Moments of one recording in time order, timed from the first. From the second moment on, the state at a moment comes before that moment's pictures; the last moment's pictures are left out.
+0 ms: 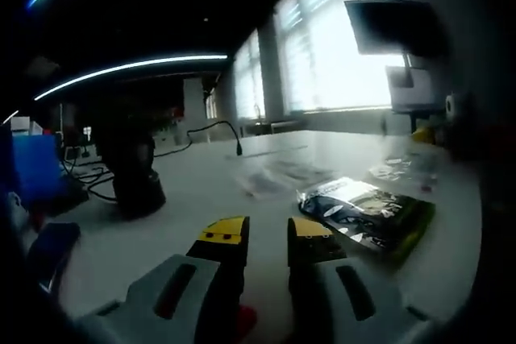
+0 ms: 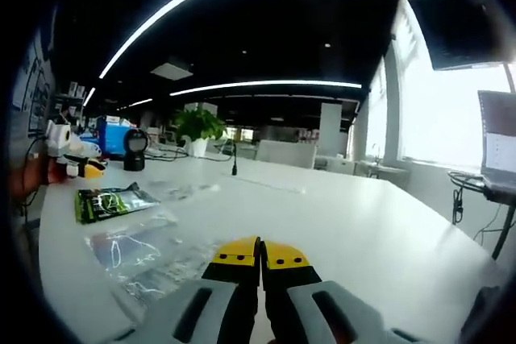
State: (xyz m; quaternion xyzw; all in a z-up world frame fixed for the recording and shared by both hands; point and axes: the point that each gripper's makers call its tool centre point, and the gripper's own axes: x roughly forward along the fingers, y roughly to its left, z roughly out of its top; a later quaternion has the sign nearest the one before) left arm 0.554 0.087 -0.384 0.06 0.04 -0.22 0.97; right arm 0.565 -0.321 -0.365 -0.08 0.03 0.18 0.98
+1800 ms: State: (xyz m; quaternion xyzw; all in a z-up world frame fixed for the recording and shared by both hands) left arm 0.551 0.072 -0.387 0.11 0.03 -0.25 0.96; right arm 0.586 -0.261 -0.375 -0.18 0.23 0.33 0.90
